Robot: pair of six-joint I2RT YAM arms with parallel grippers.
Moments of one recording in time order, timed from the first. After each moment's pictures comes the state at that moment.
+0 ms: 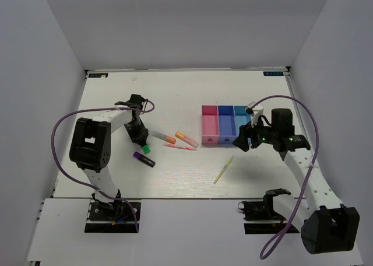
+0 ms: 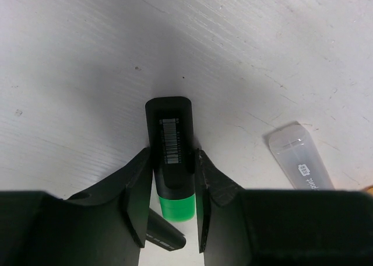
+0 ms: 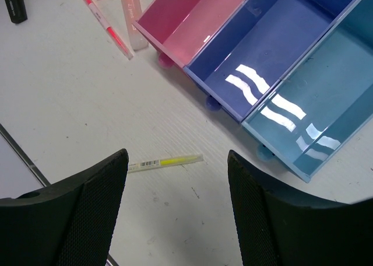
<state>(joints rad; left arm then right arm) -0.23 1.81 1.14 -0.73 -0.12 -0.72 0.14 0.97 0.74 -0.53 -0.63 -0.27</state>
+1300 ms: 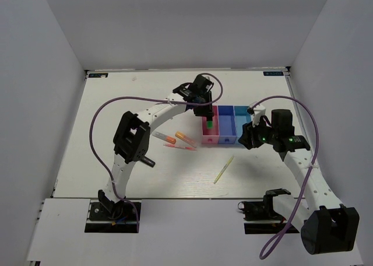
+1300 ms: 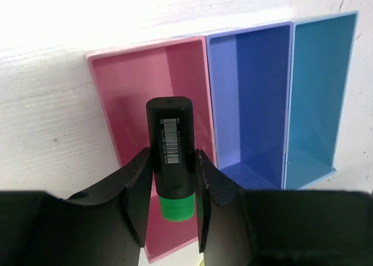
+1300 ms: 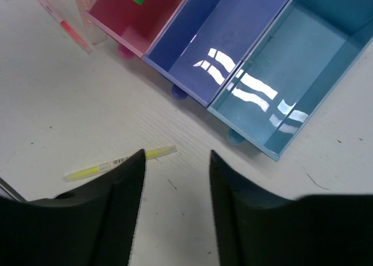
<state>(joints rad) -0.73 2.19 1.91 -0.61 0.04 -0.66 0.14 0.97 0.73 -0.52 -0.50 -0.27</state>
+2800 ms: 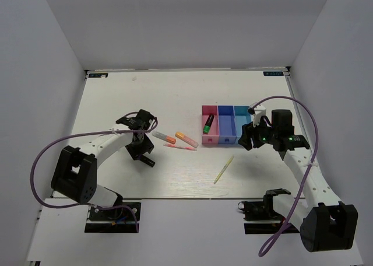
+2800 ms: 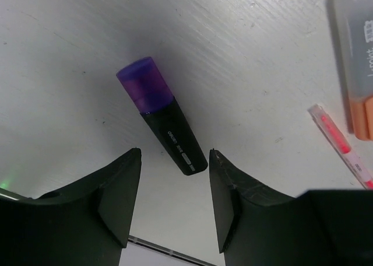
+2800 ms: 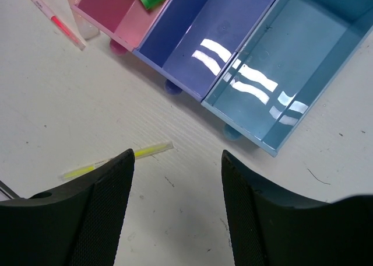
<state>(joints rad) -0.44 1.44 0.91 -0.88 -0.24 -1.03 0.12 0.99 0.72 -0.52 -0.49 -0.27</state>
